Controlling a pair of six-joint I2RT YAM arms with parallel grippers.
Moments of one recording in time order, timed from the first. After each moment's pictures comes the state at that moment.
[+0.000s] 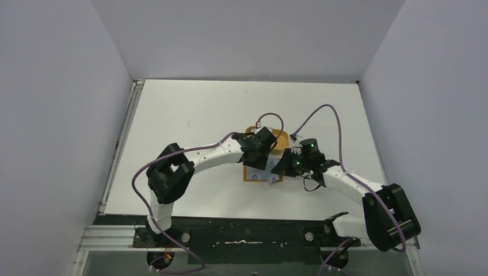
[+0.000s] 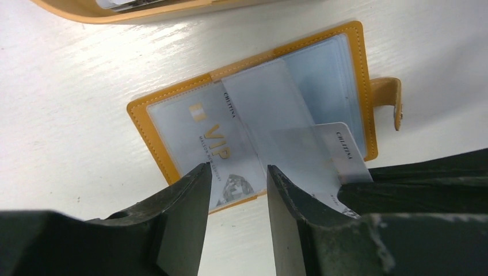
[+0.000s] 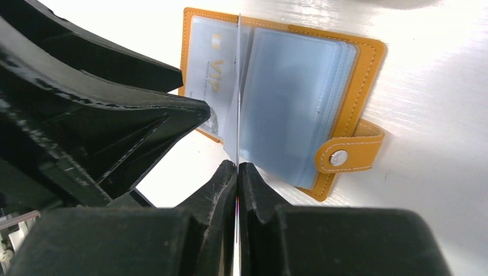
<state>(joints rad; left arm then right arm) -0.97 1.96 1.44 -0.61 -0.19 -0.61 0.39 1.27 0.51 -0.04 -0.44 0.57</state>
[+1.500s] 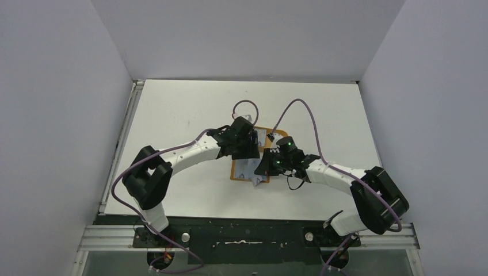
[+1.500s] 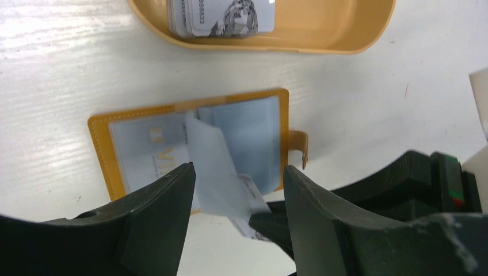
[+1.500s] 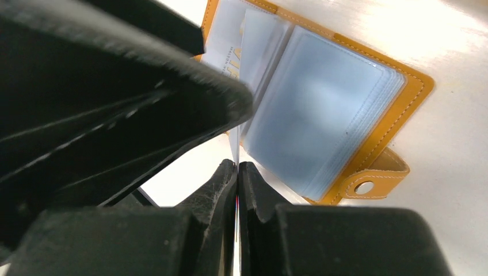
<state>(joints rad) -0.81 1.73 1.21 -0.40 -0.02 -0.78 0.63 1.43 0.64 0.00 -0.34 0.60</state>
